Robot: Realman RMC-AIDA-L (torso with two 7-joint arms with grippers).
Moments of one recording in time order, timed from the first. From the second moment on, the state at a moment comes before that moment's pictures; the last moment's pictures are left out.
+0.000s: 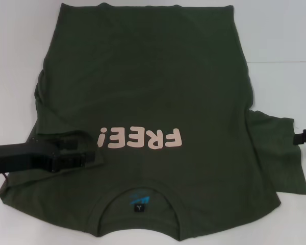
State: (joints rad) left arm -0.41 -2.16 0.62 1.05 2.18 1.59 -1.83; right arm 0.60 1.86 -0.54 -0.62 -2.45 -1.39 2.51
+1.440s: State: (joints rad) left arm -0.42 -2.16 0.62 1.05 2.18 1.55 -1.83; right arm 0.63 1.91 -0.63 -0.61 -2.45 -1.29 2.50
